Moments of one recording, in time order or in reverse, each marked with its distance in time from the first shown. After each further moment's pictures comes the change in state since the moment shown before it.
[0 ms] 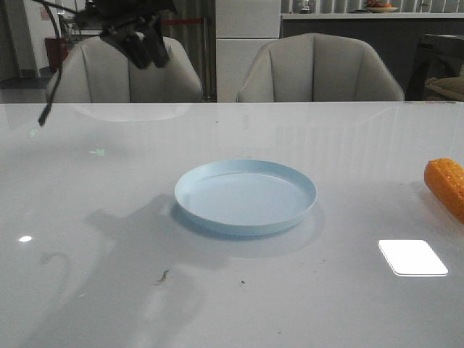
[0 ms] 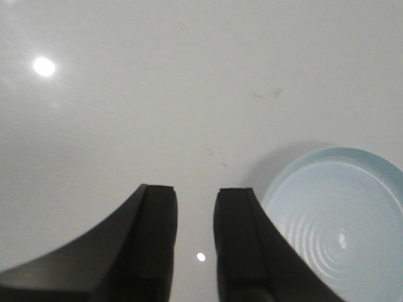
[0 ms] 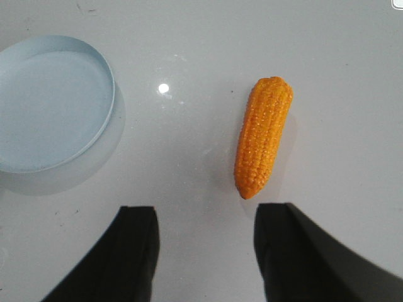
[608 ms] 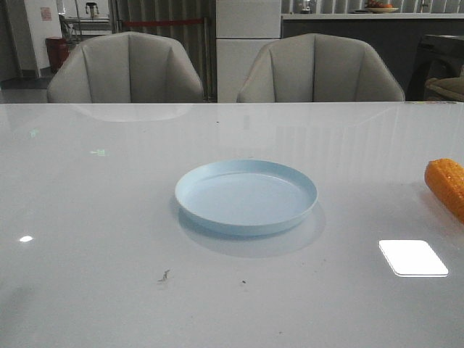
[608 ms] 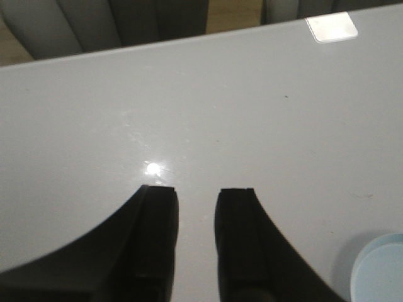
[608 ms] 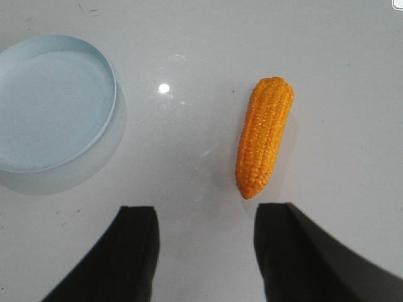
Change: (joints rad) left arm 0.252 -0.353 -0.026 0.055 0.027 0.023; right arm 0.000 0.000 0.000 0.000 0.000 0.000
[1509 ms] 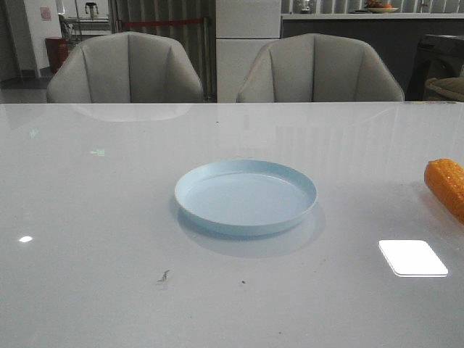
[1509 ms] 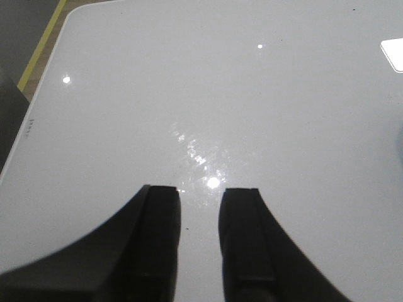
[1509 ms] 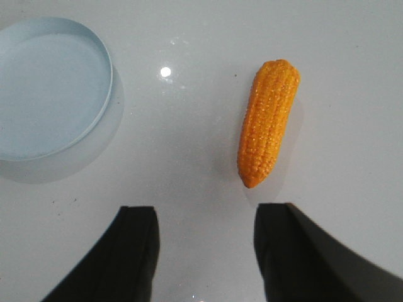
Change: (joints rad) left arm 0.075 -1.143 1.726 0.069 -0.743 0.083; right arm 0.000 0.057 -0.006 -0.002 0.018 0.000
